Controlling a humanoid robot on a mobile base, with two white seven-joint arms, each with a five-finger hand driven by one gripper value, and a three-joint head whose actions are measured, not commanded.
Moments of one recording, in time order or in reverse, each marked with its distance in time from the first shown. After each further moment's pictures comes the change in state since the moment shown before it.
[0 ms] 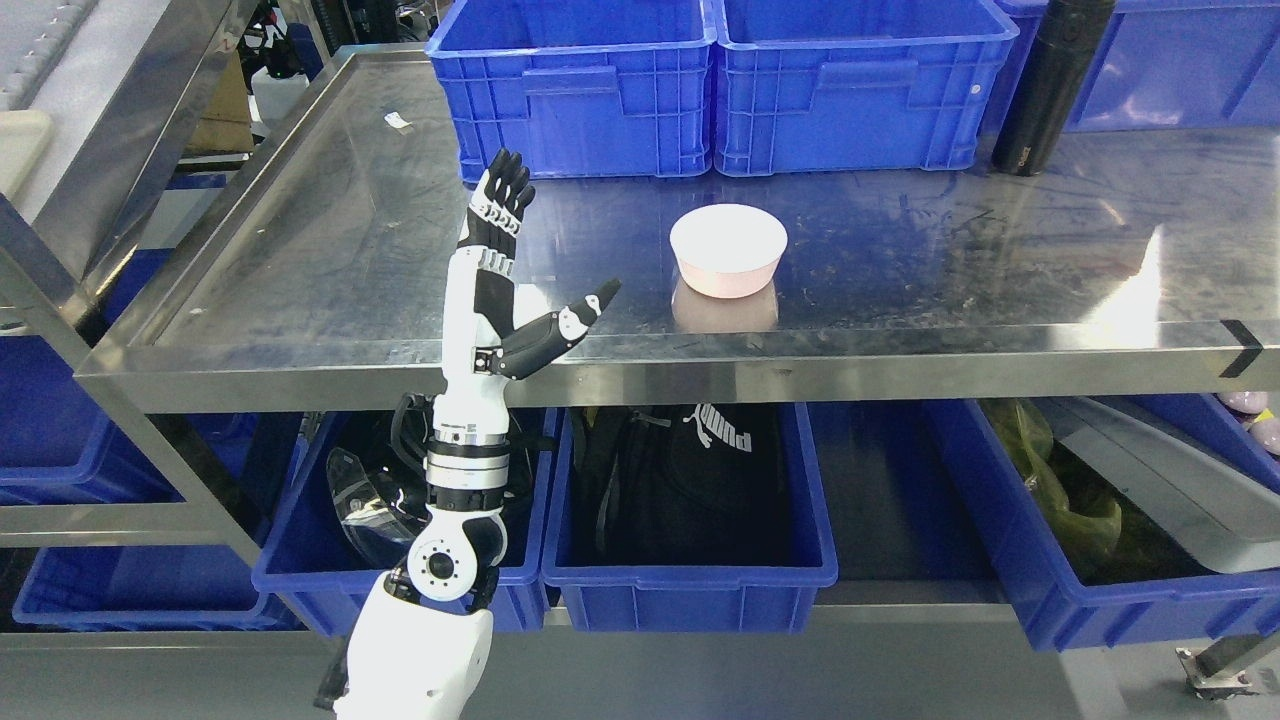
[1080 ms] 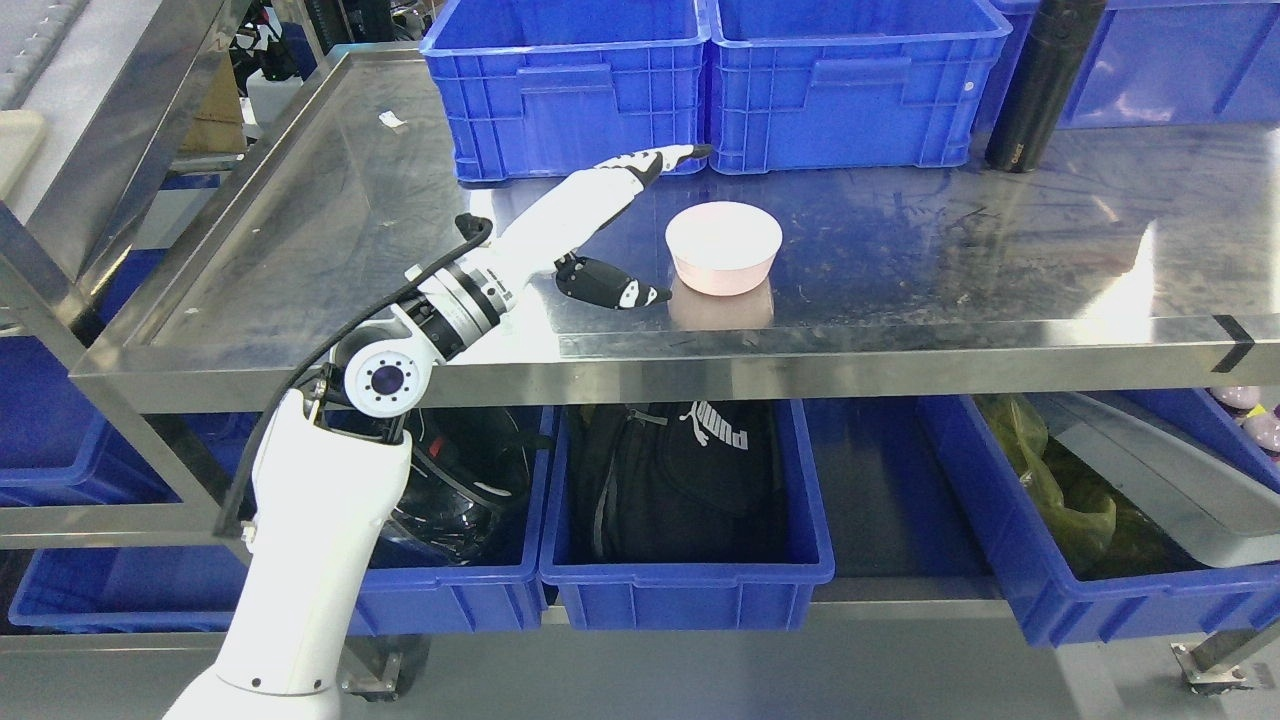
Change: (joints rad) left arm -0.394 0.194 -0.008 -0.010 -0.553 0.330 -0.731; right arm 0.000 0.000 0.000 0.000 0.000 0.000 0.000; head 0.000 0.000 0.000
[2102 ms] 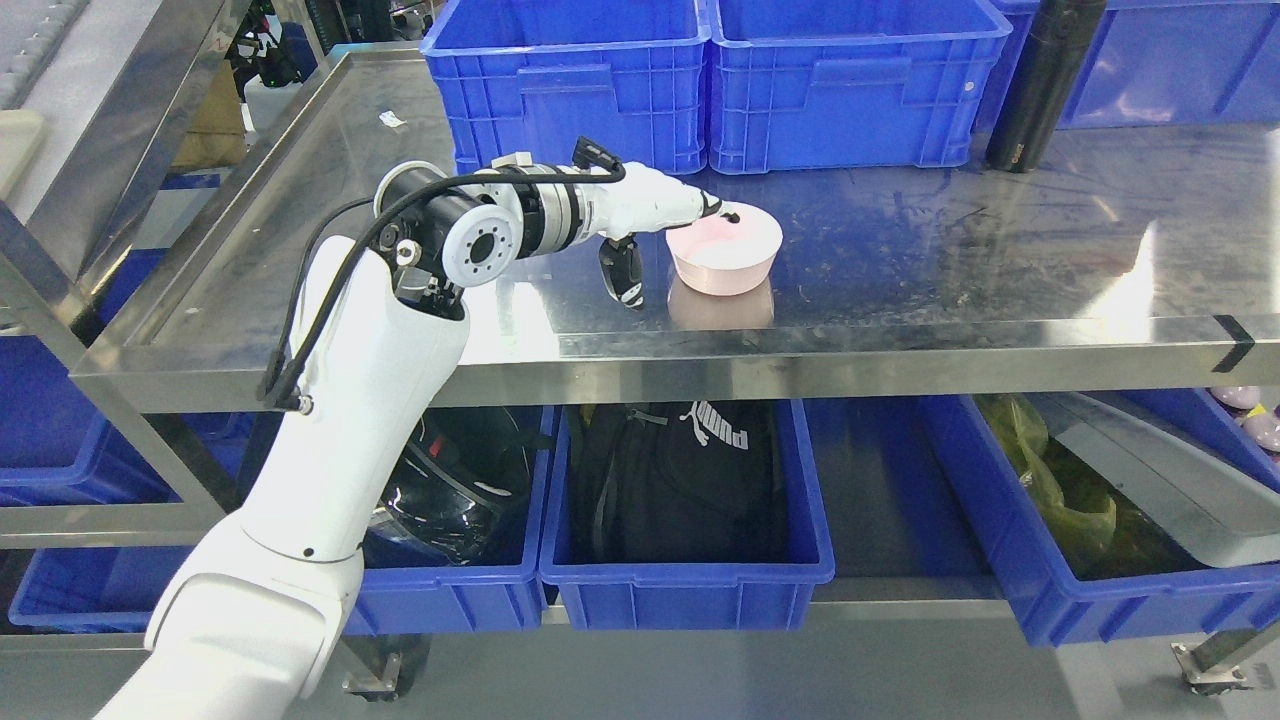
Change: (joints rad) left arm -0.319 -0.023 -0.223 0.065 -0.374 0.122 -0.508; right arm 0.000 0.000 0.000 0.000 0.000 0.000 0.000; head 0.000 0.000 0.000
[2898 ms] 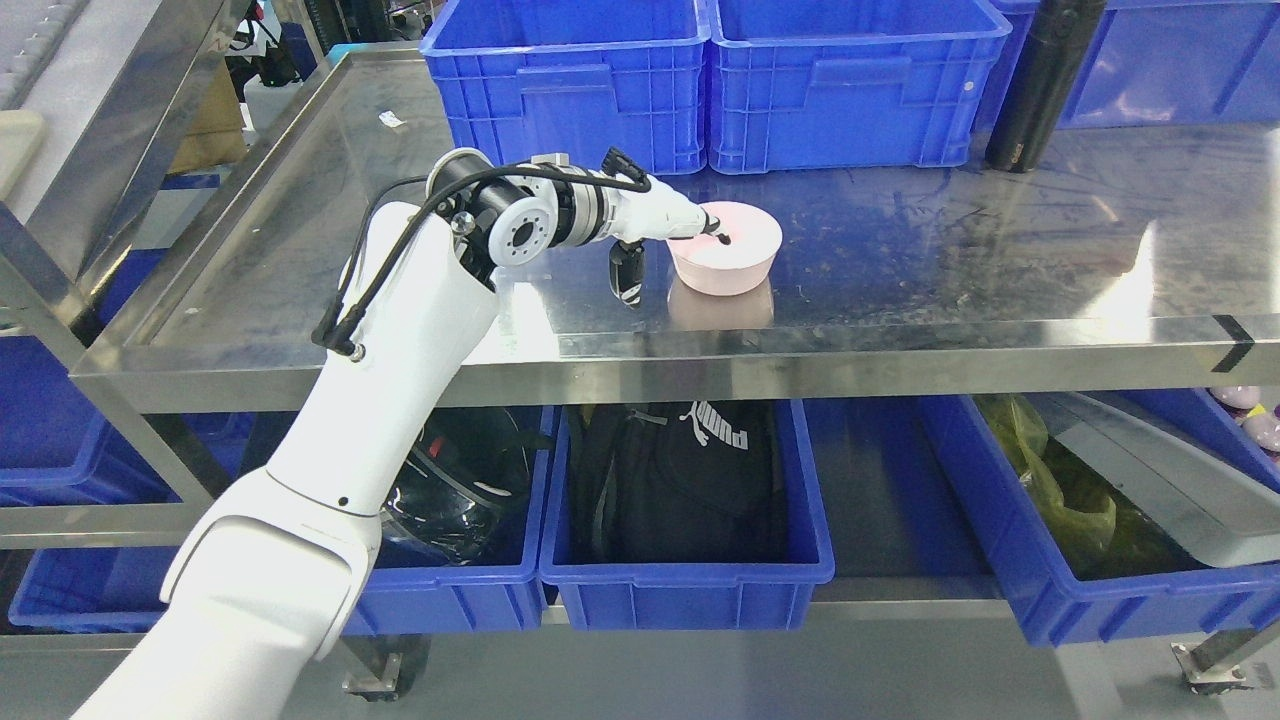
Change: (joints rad) left arm -0.093 -0.054 -0.068 0.328 -0.047 -0.155 0.125; right arm 0.000 0.000 0.000 0.000 0.000 0.000 0.000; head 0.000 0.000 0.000
